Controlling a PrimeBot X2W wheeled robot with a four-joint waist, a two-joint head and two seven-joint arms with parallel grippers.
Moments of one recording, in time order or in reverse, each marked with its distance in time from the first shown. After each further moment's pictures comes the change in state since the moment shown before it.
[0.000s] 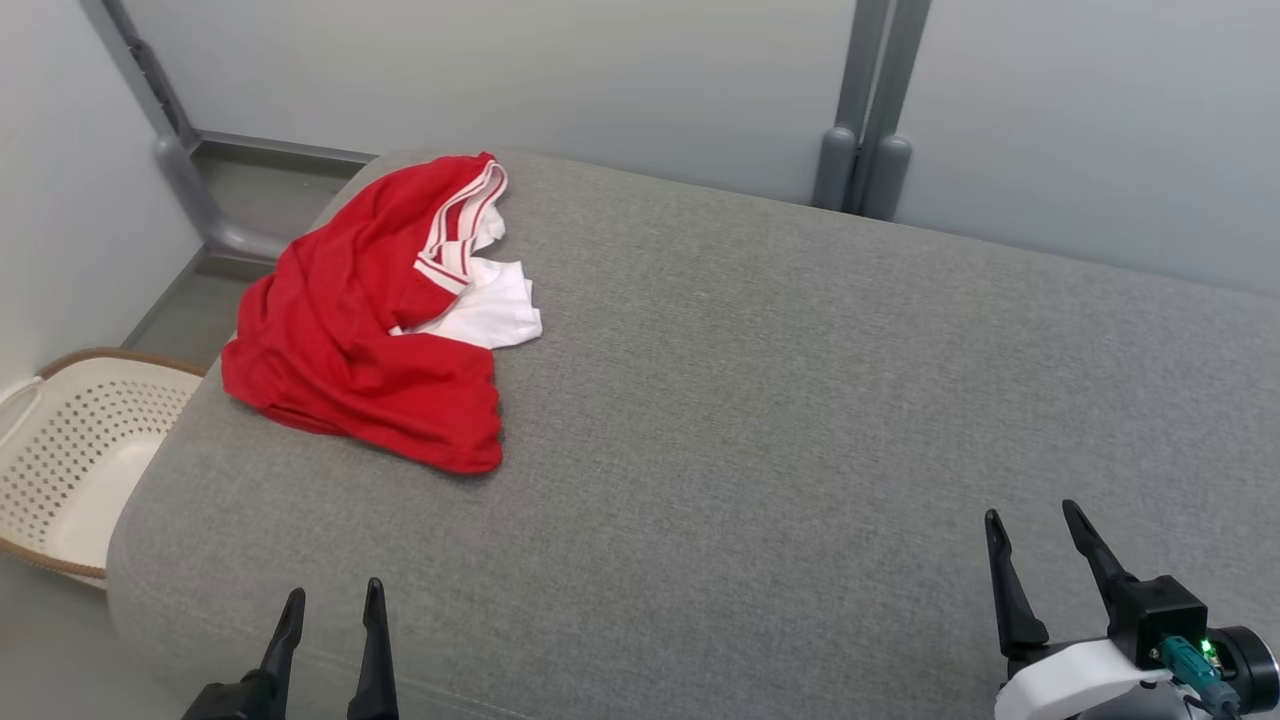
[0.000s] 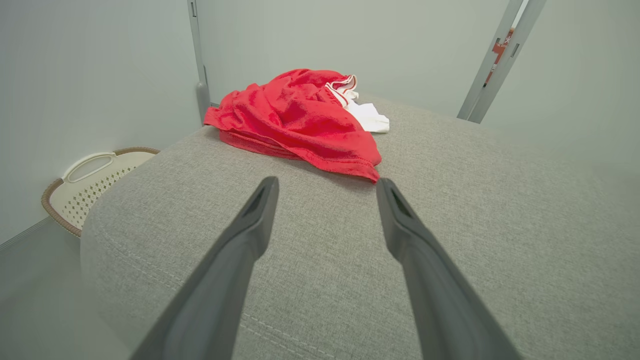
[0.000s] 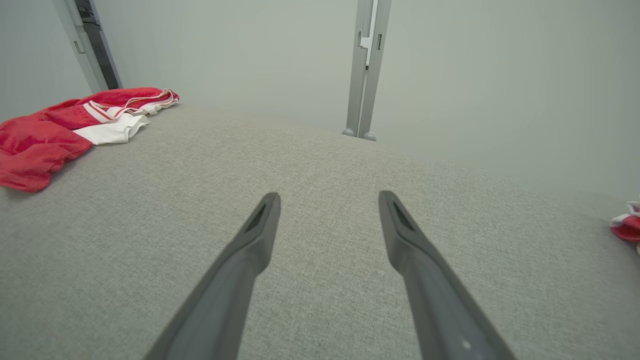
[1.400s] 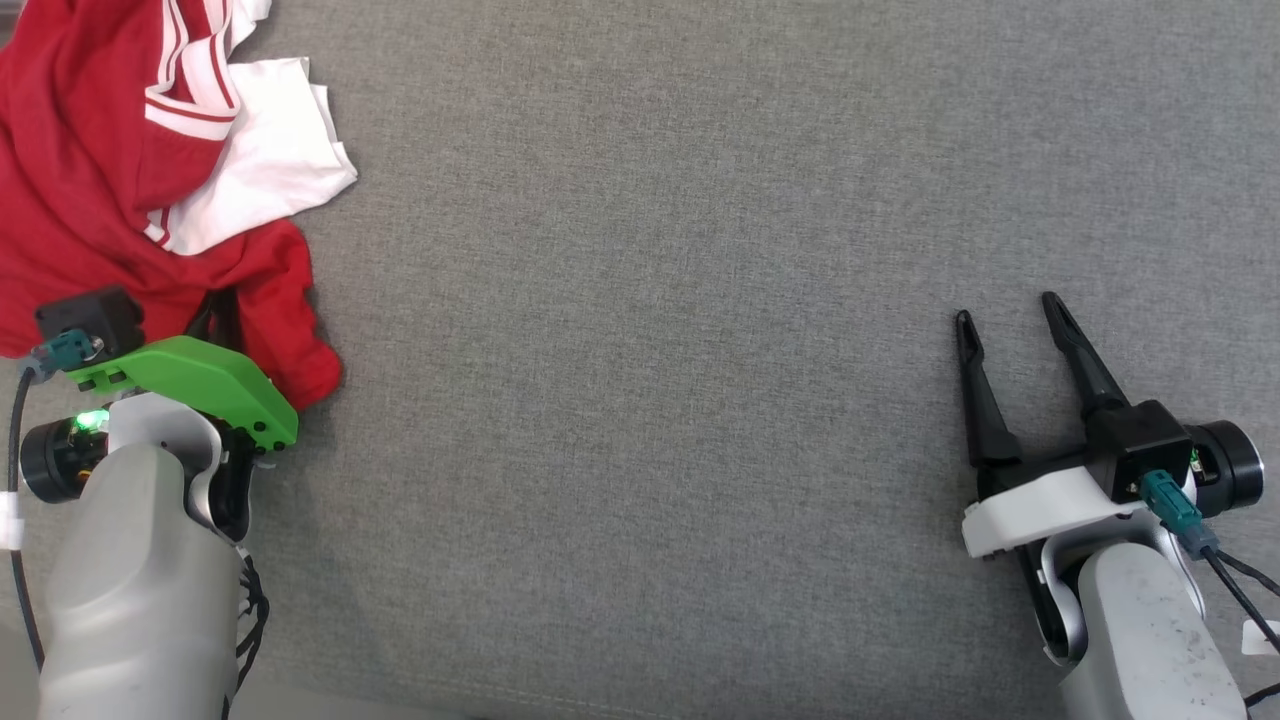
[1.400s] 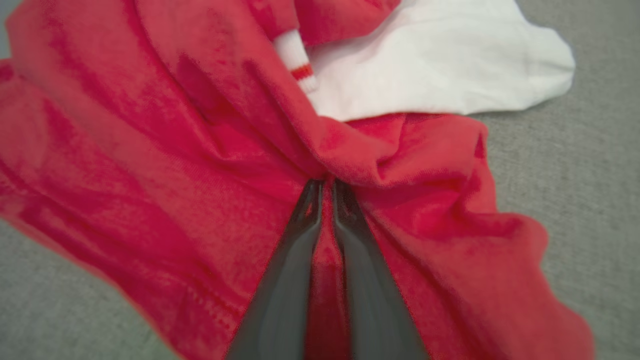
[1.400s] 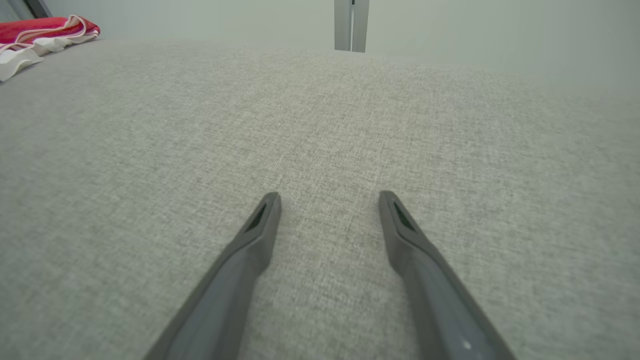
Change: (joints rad) left arm -0.816 0.126 0.034 0.712 -0.148 -0.040 0.216; right arm -0.281 0.005 0.022 0.005 -0.092 0.001 -0.008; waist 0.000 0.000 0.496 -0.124
